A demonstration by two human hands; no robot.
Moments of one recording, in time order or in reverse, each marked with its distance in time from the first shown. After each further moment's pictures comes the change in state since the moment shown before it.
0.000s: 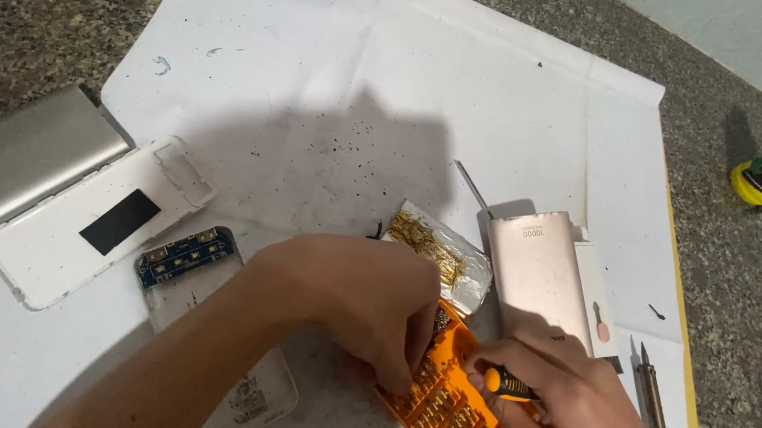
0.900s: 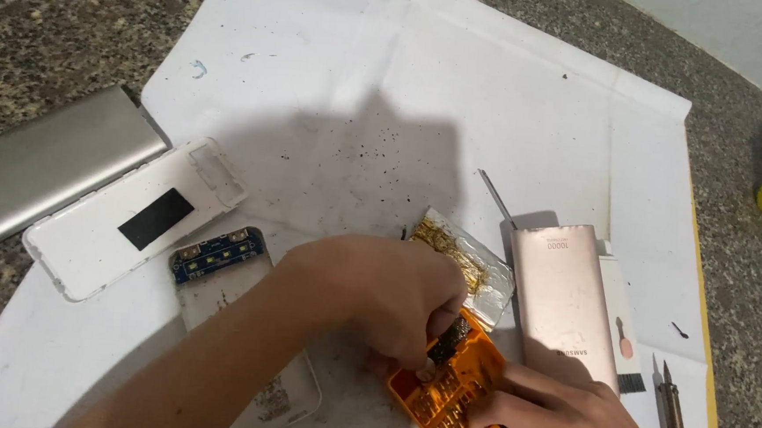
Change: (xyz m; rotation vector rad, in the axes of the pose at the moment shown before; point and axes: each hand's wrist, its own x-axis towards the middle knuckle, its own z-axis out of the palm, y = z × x) left_hand 0.001 -0.005 0.003 -0.117 0.051 -0.103; right_hand 0.016 -0.025 -0.012 0.070 -0.151 -0.256
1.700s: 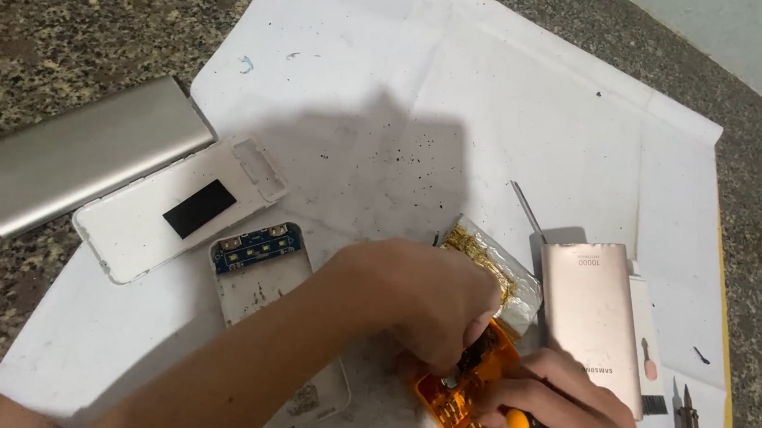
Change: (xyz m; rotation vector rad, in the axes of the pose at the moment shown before) left_hand -0.002 0.000 0.001 0.023 0.013 0.074; right_hand 0.019 -0.034 0.015 0.112 0.410 0.190
